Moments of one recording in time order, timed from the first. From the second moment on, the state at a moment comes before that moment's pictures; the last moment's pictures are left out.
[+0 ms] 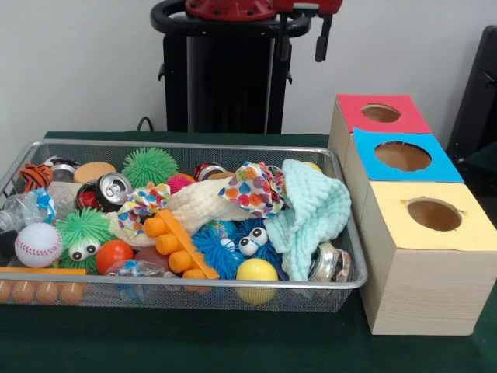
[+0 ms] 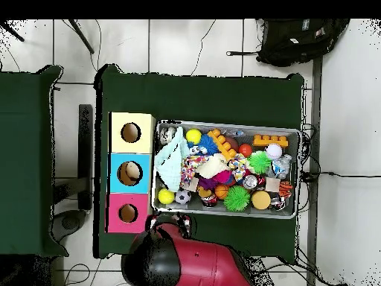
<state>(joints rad) -0.18 -1.12 0.00 2.21 -0.03 0.40 1.57</state>
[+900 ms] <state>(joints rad) -0.26 -1.21 0.09 2.21 -0.02 0.34 1.57</state>
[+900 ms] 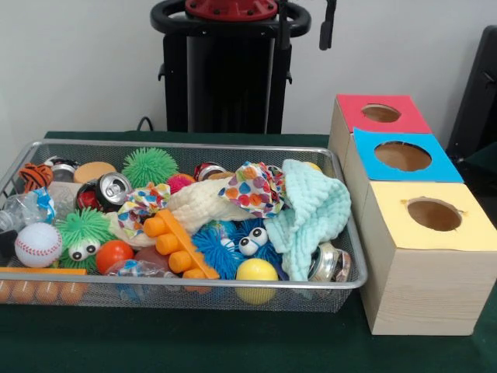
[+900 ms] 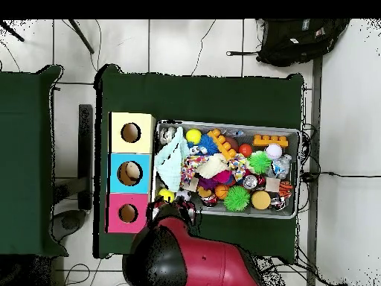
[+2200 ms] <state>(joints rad) -0.50 -1.28 0.09 2.27 -0.04 0.35 1.57</state>
